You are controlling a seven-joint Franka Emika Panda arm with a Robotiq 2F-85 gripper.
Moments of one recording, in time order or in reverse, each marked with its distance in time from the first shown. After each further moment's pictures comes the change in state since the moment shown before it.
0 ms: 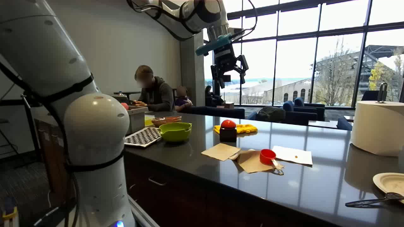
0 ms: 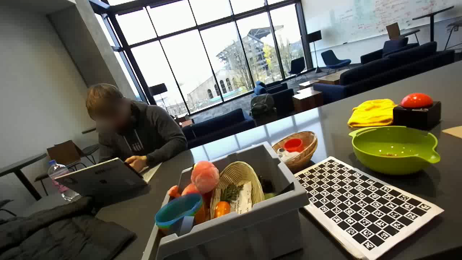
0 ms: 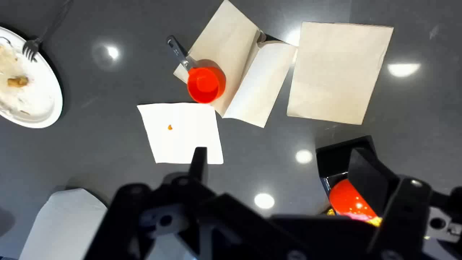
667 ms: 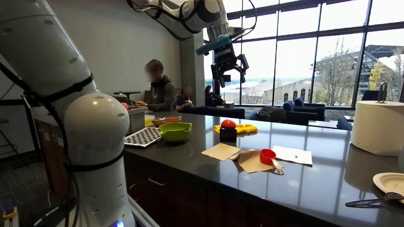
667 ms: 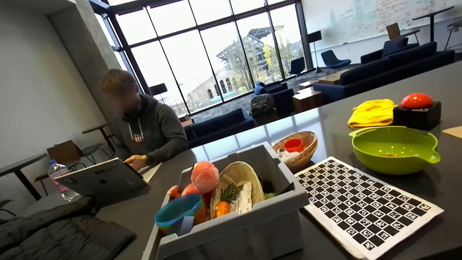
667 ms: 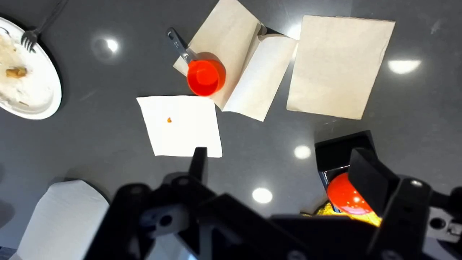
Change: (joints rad) arm 0.005 0.000 -0.003 0.000 0.000 0.023 -0.015
